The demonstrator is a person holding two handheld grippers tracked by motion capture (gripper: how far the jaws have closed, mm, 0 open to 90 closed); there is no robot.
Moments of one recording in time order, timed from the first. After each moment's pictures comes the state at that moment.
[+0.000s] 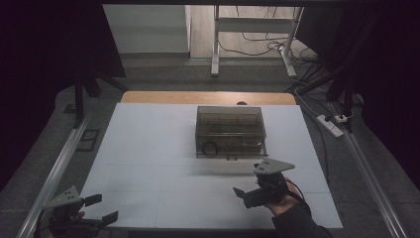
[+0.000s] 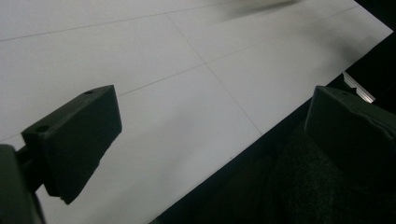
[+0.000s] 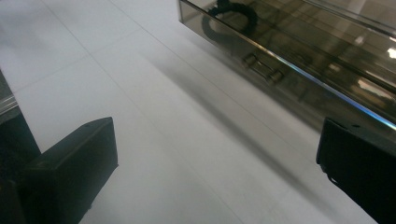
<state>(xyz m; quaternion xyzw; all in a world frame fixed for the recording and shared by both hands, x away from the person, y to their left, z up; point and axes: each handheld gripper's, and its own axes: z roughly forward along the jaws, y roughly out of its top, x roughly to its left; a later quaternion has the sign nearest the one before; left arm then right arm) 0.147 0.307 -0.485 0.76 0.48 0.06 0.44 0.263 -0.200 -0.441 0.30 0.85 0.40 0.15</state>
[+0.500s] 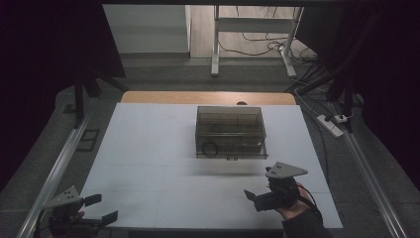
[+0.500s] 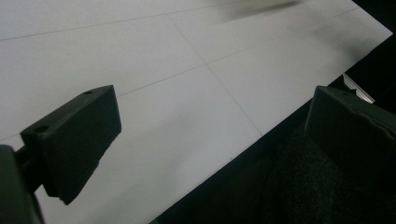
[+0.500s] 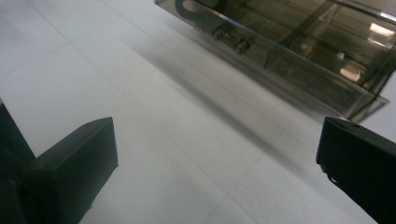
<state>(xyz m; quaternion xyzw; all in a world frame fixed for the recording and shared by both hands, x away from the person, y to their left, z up) 0.147 0.308 -0.485 0.75 0.48 0.06 0.44 0.254 -0.226 -0.443 0.32 0.85 0.38 0.17</state>
